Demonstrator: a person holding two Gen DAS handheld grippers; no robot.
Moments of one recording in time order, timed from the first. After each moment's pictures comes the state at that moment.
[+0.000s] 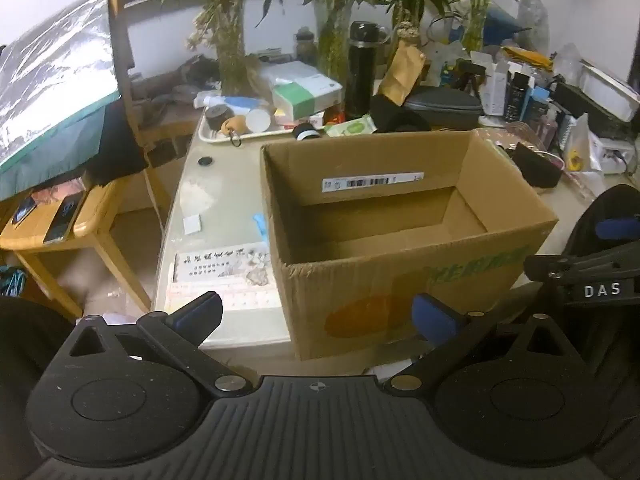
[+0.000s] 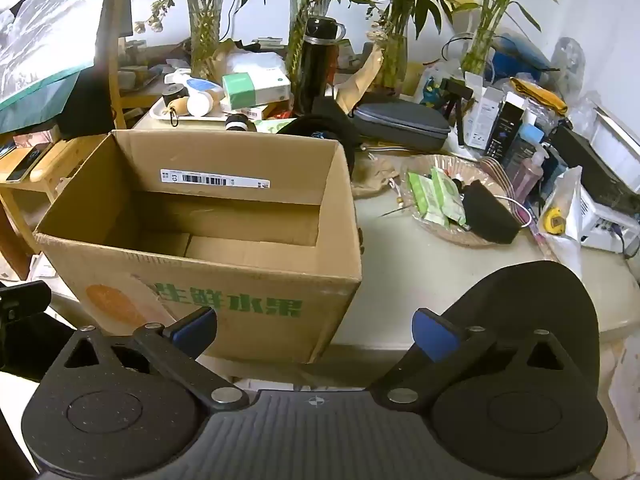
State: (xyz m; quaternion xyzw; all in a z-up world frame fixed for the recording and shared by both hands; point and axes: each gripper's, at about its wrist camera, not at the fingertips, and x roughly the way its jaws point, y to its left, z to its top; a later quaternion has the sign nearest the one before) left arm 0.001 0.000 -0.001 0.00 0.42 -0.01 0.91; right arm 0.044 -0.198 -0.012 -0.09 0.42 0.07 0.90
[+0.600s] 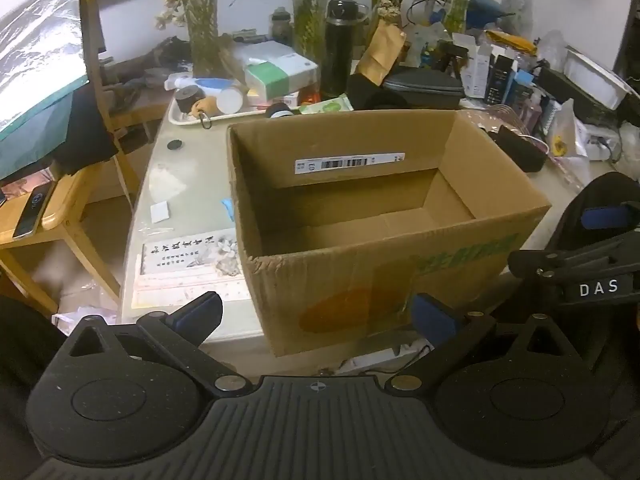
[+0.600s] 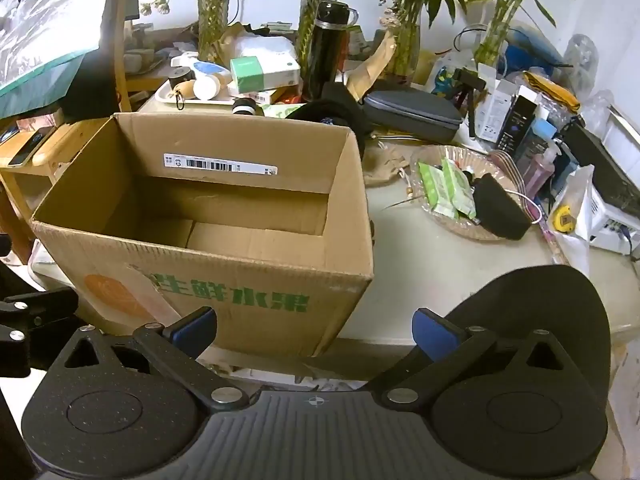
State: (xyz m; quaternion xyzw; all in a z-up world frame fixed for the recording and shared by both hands) left arm 0.015 -0.008 -0.011 0.00 0.44 -0.04 0.90; right arm 0.055 -0.193 -0.020 -0.10 0.44 0.08 0.89
